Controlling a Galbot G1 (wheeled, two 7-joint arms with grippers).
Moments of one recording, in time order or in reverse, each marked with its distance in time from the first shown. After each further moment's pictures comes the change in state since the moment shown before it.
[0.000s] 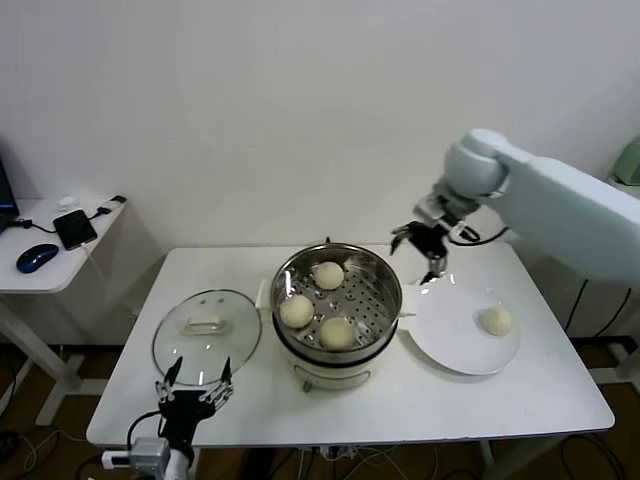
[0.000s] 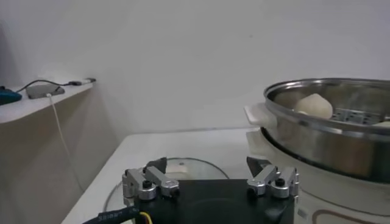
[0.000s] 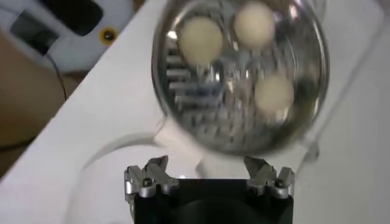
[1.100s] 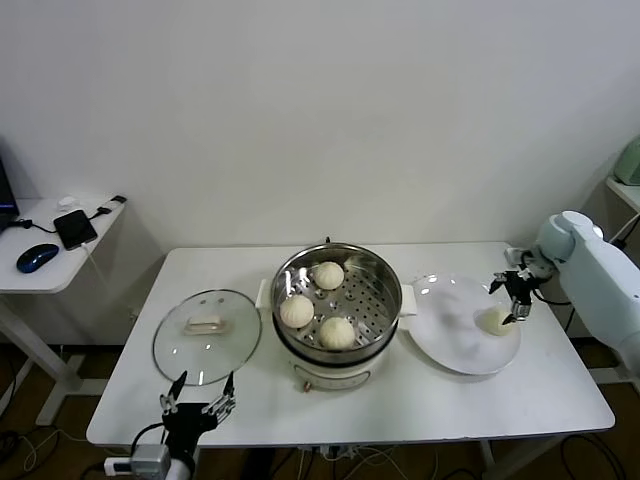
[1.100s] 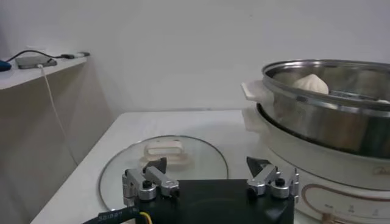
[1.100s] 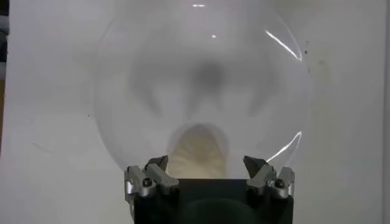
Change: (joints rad) left arm 0.021 0.000 -0.011 0.022 -0.034 0.031 0.015; right arm -0.454 0.141 0.565 -0.647 -0.494 0.235 0.082
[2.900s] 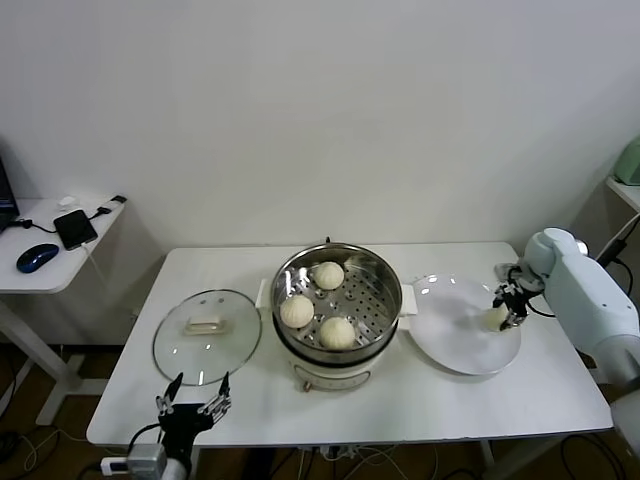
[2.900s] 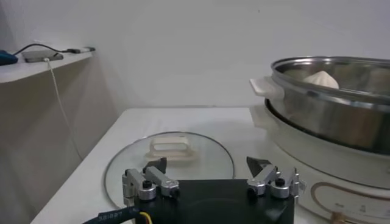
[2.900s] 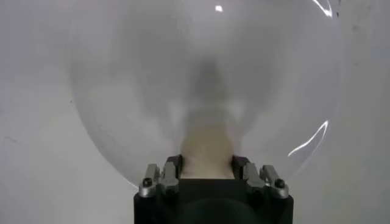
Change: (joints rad) left arm -0.014 0.000 -0.020 0.027 -0.018 -0.005 0.002; right arm -0.022 0.061 0.066 -0.074 -0.162 -0.018 0.051
